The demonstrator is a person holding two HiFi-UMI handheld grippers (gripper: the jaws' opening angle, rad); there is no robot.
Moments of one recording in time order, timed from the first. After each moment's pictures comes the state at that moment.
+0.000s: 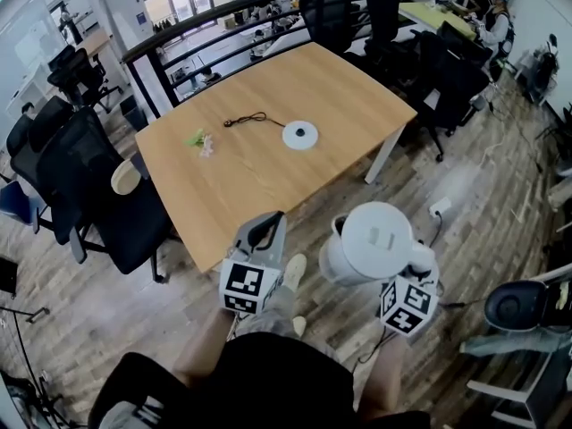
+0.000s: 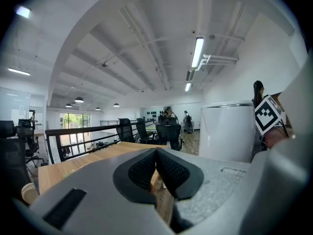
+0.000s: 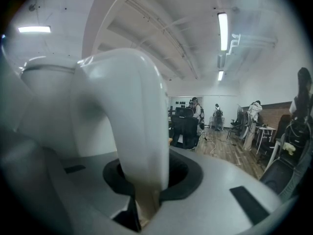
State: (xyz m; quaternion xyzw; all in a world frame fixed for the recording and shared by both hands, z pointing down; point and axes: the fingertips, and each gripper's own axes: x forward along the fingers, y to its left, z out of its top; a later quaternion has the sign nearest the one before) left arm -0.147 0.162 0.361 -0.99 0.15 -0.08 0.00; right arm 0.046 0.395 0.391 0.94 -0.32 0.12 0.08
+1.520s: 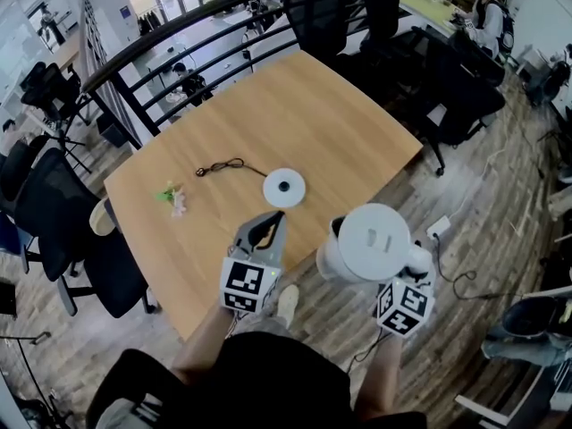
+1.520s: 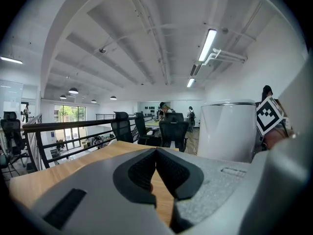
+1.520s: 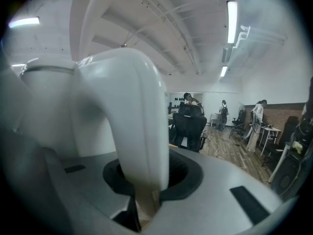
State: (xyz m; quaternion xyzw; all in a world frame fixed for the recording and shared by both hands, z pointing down) left arm 0.085 -0.026 0.374 -0.99 0.13 -0.11 -0.02; right arm 0.263 0.210 0.394 0.93 -0.31 0.15 0.09
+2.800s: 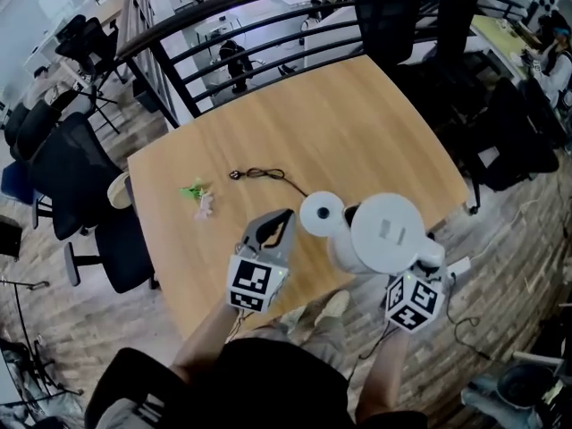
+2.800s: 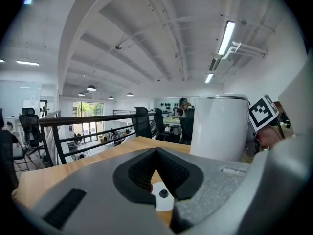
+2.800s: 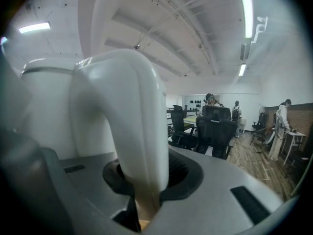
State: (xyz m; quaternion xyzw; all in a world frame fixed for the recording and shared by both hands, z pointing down) left arm 0.096 -0.165 0.412 -0.97 0.22 -0.13 -0.05; right arm 0.331 0.016 0.414 0.90 -0.40 0.12 0.09
